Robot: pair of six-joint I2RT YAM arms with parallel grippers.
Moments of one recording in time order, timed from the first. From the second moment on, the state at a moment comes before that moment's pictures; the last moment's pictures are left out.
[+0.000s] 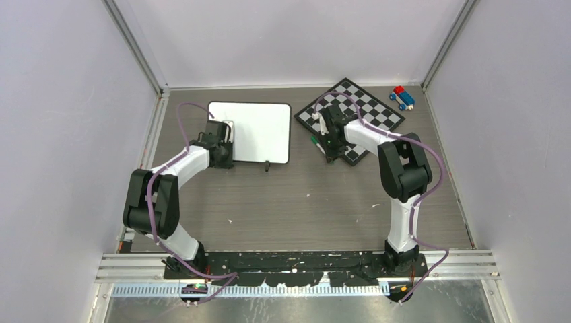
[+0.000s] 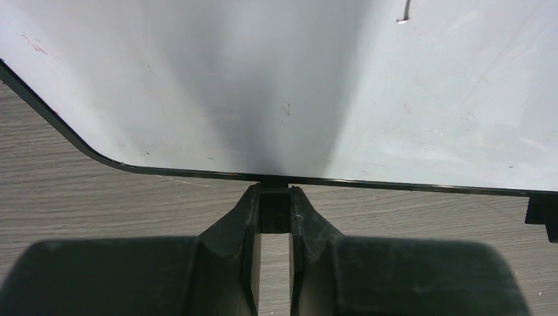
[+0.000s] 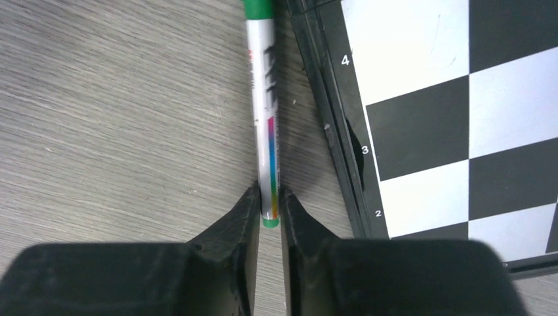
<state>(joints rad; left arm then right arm) -0.22 1.60 0.97 -0.37 -0.03 -0.14 0.39 2.01 1.43 -0.62 0.00 0.00</state>
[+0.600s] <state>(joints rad) -0.39 1.62 0.92 -0.30 -0.10 -0.23 0.29 1.73 1.27 -0.73 -0.16 0.04</state>
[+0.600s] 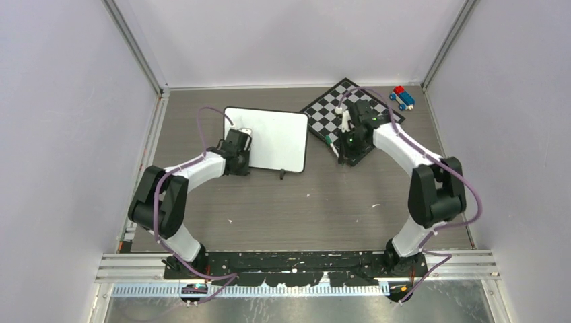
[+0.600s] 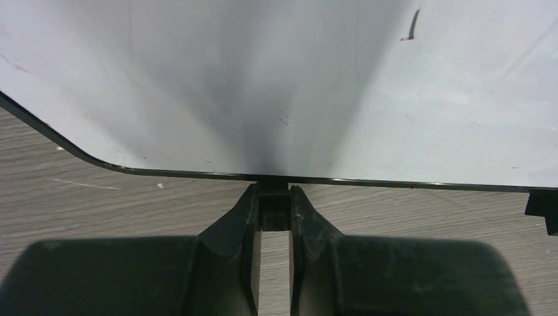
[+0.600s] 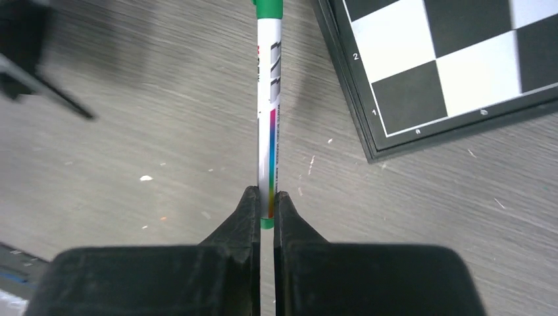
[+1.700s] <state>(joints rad) -0.95 1.76 1.17 -0.47 0.19 -0.09 -0.05 1.43 1.28 -0.79 -0.35 0.14</state>
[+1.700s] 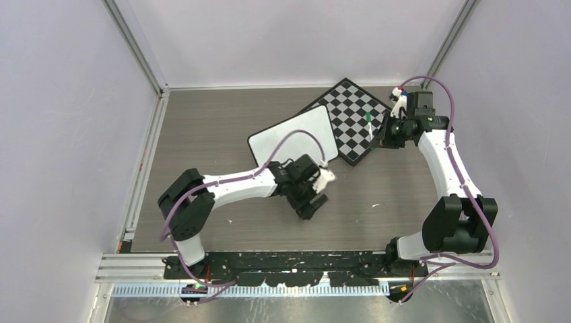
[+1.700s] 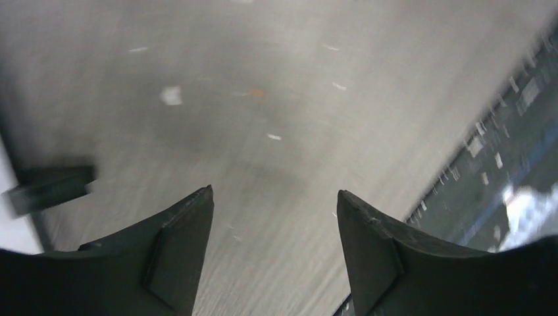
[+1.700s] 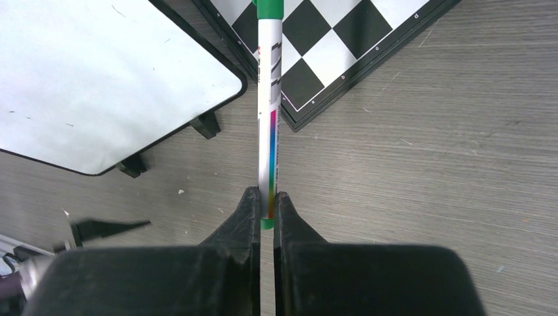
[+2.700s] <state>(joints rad) -0.83 1.97 1.48 -0.90 0.27 1.51 -0.10 1.37 1.24 -0.77 -0.43 0.14</state>
